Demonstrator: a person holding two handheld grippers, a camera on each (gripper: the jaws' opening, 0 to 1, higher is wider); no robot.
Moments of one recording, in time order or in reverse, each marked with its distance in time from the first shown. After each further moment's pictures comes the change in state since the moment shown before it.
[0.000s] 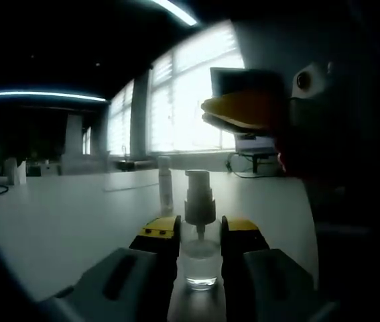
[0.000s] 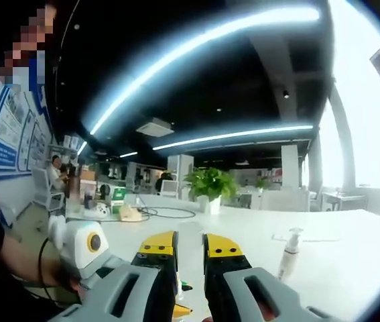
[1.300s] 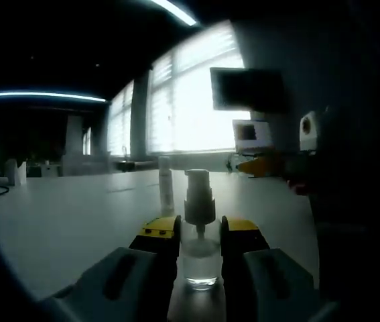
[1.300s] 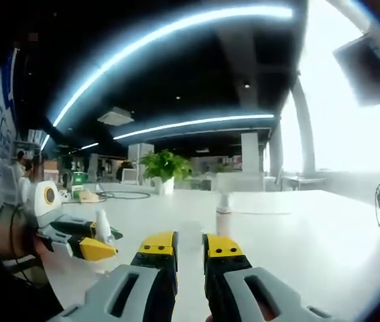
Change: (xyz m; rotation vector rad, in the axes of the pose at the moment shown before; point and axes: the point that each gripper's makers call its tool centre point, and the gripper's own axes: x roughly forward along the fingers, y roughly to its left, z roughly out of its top) left arm 0.001 0.001 0.000 0.003 -0.001 0.004; right arm -0.059 -0.088 -0.064 0.044 0.104 -0.272
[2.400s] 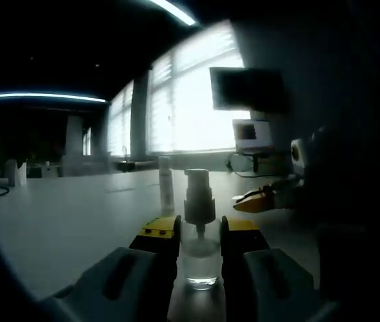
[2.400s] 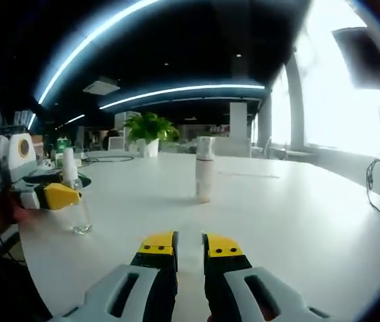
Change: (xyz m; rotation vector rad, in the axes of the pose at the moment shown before) left arm 0.000 0.000 -0.001 0.007 0.001 0.003; right arm 0.004 -0.028 -0.064 -0.043 0.202 -0.071
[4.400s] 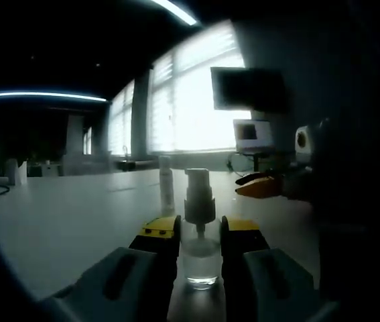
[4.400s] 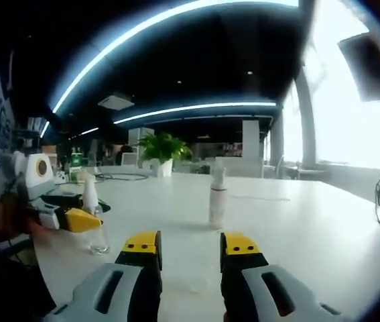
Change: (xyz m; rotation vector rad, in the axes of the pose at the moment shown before) left arm -0.001 0.003 -0.001 -0.007 0.002 0.007; right arm -0.013 0.020 0.043 -0.026 -0.145 0.100
